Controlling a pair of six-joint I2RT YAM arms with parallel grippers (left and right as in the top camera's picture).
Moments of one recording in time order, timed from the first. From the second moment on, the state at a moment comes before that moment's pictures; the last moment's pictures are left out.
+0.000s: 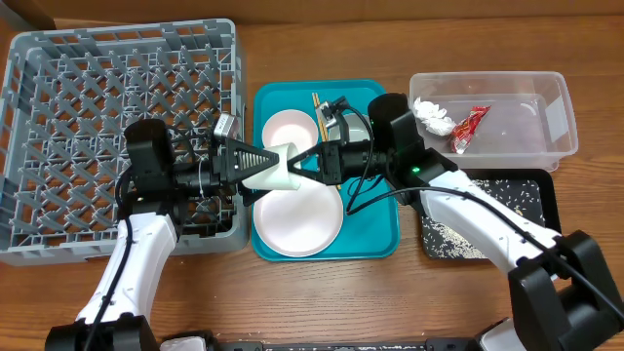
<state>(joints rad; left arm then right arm) 0.10 1.39 0.76 0.05 1.56 -0.99 0.52 1.68 1.04 0.17 -1.00 0.67</state>
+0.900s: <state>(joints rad) 0.10 1.39 0.76 0.06 1.56 -0.99 0.52 1.70 1.04 0.24 -1.12 0.69</state>
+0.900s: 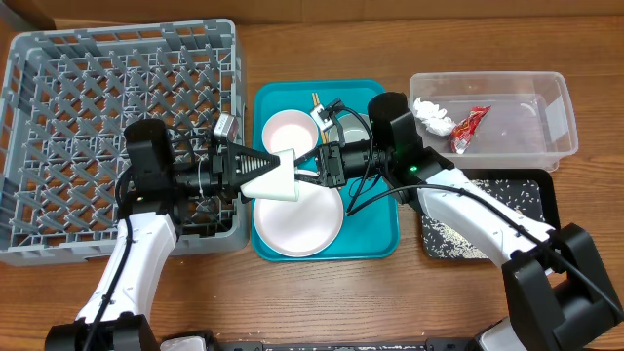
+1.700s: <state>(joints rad) 0.17 1.39 0.76 0.55 1.56 -1.08 0.34 1.70 1.04 0.15 -1.08 0.65</state>
